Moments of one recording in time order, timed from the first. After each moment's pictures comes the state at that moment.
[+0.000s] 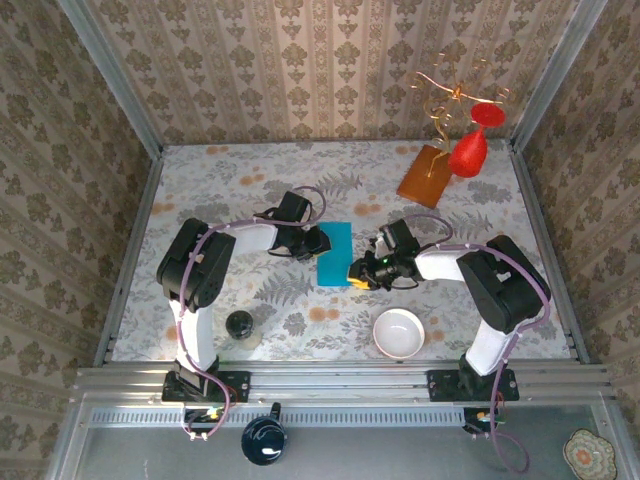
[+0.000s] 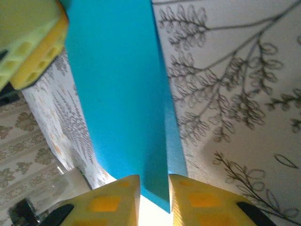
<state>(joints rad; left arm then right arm) -0.58 1.95 1.15 -0.22 0.43 -0.75 0.45 1.74 0.76 0.01 -0.64 0.92</state>
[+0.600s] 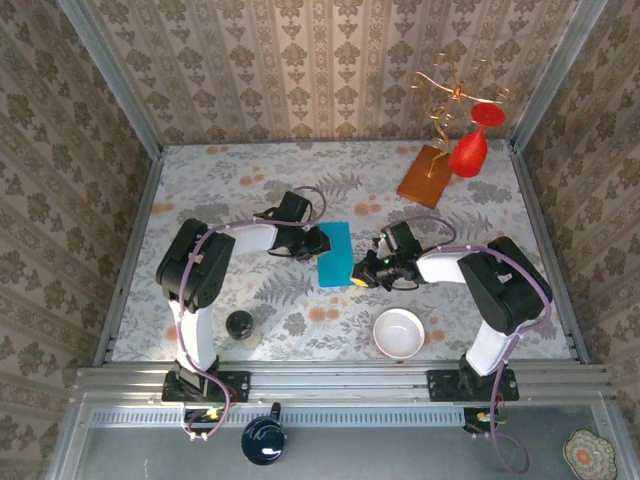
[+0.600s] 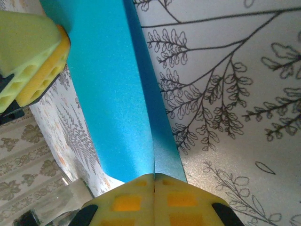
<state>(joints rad) -0.58 1.95 1.15 -0.24 0.43 -0.74 0.44 1.73 0.72 0.06 -0.60 0.97</state>
